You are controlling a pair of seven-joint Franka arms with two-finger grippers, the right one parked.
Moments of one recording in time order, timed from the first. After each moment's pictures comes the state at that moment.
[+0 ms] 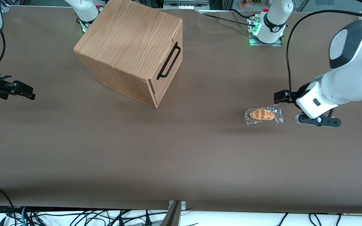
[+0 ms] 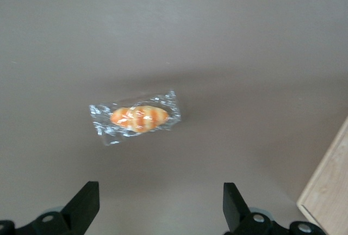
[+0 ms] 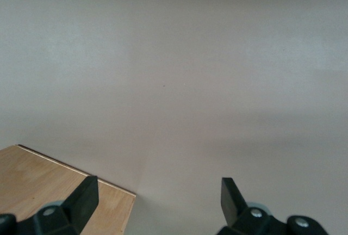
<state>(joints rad) -0.05 0.37 -0.18 -1.29 -0.06 1.47 -0.16</state>
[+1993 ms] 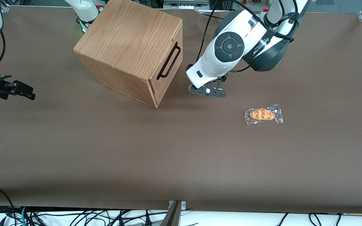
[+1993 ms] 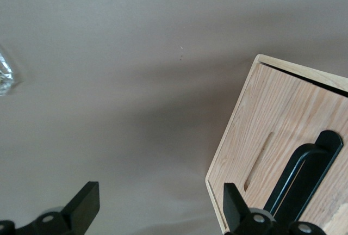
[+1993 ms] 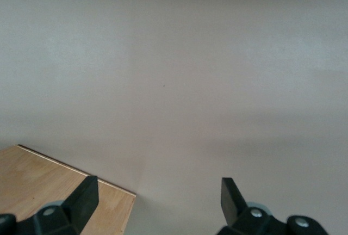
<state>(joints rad) -0.41 0.46 -0.28 -1.33 -0.15 1.61 -0.53</state>
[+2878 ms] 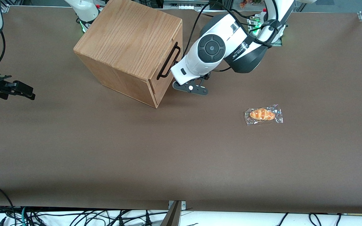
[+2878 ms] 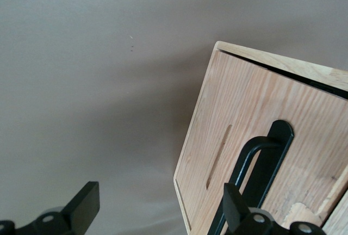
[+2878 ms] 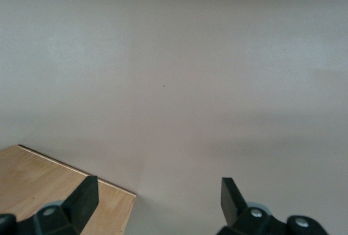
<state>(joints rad) -0.48 0.51 -0.30 -1.33 -0.22 1.70 -0.53</state>
